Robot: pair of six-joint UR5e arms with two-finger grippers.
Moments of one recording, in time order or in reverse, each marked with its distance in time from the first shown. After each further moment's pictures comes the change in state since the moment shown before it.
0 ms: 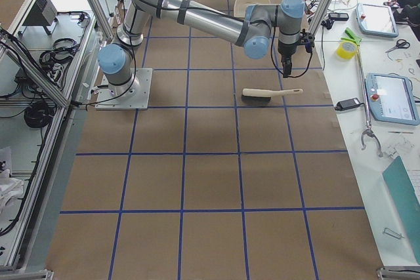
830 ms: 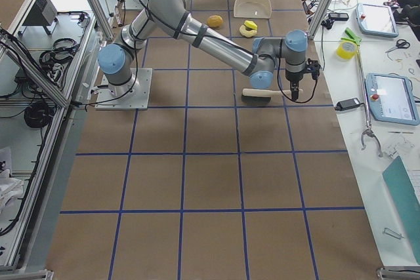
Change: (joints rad) left arm 0.009 -0.206 -0.005 0.224 -0.009 -0.322; right arm -0.048 0.156 -0.011 -0.193 0.046 0.000
